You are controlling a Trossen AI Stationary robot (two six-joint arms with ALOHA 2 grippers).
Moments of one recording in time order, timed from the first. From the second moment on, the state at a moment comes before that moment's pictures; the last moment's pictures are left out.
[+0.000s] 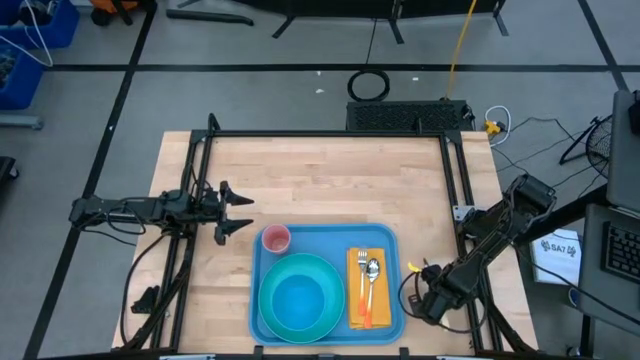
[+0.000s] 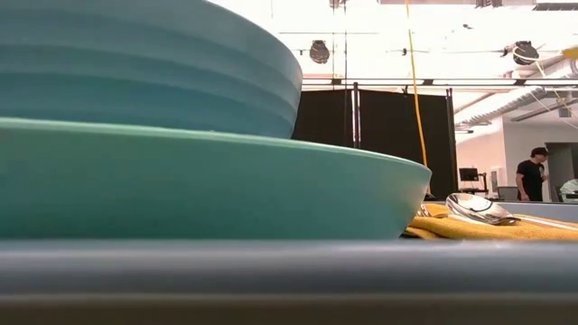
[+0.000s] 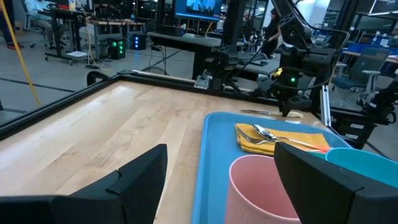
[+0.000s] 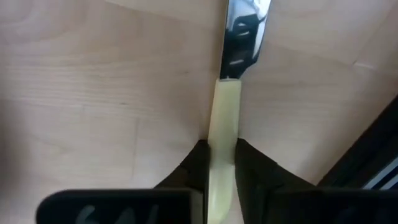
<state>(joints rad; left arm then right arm) -0.04 0.11 0.01 0.06 -0.08 -0.16 0.90 1.61 0.72 -0.65 -0.31 2.24</state>
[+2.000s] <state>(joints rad) -0.04 0.11 0.02 0.06 -0.08 -0.16 0.83 1.75 0.95 -0.46 0.48 2.18</state>
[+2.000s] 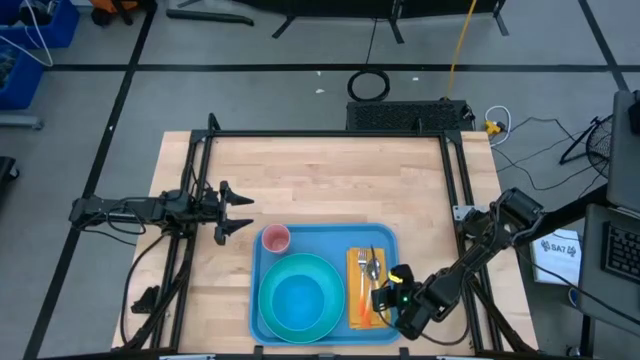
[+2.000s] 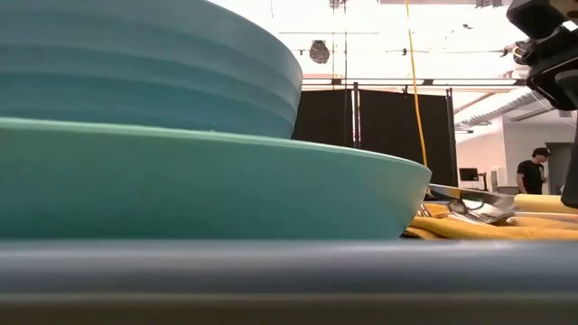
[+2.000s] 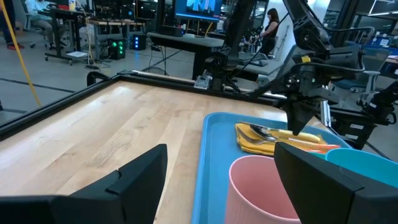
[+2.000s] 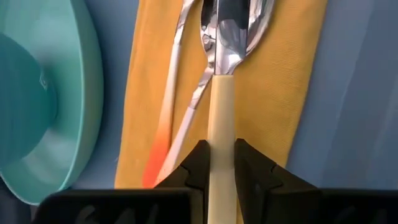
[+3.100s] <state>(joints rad) -0.04 0.11 0.02 0.06 -0.08 -0.16 0.77 1.75 1.17 -0.74 -0.01 2.18</state>
